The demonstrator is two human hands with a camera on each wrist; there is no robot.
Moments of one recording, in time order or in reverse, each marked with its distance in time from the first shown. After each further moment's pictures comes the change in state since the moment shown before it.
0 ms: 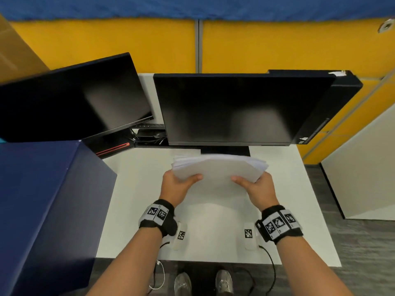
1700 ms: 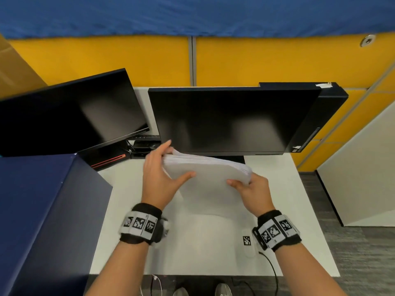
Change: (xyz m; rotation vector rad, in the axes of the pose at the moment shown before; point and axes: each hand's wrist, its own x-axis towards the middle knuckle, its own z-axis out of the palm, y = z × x) left_hand 0.011 0.054 -0.018 0.438 0.134 0.427; right_hand 0.009 -0.023 0.004 -0.193 0.029 -0.049
